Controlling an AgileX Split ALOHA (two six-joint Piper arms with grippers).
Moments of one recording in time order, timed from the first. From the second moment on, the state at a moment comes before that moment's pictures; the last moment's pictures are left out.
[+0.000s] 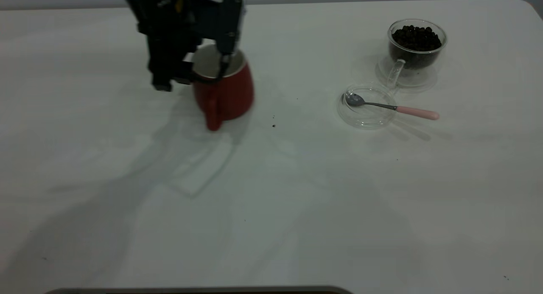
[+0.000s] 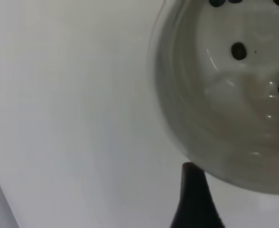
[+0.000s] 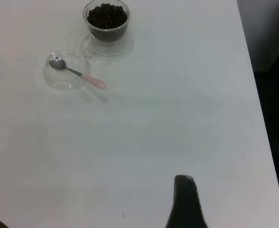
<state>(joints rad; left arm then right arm) -0.47 2.31 -1.38 0.59 0.24 0.73 -0.01 0.03 -0.47 0.01 1.12 -0.04</state>
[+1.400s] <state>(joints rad) -0.40 1.11 -1.36 0.38 1.17 -0.04 -0.01 0.03 -0.47 0.01 1.12 -0.04</state>
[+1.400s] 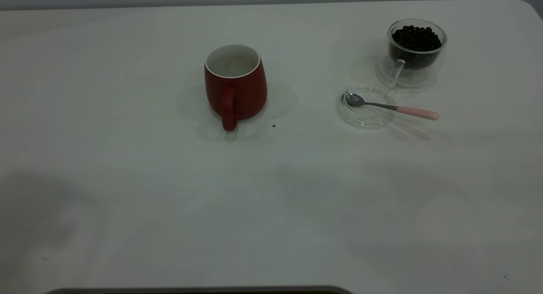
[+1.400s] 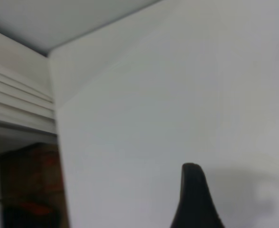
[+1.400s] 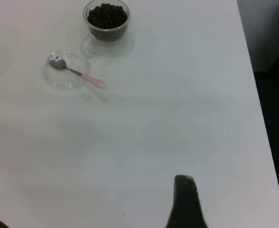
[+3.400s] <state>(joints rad) -0.08 -0.02 -0.49 0.02 1.13 0.00 -0.01 0.03 -0.47 0.01 1.13 -0.04</state>
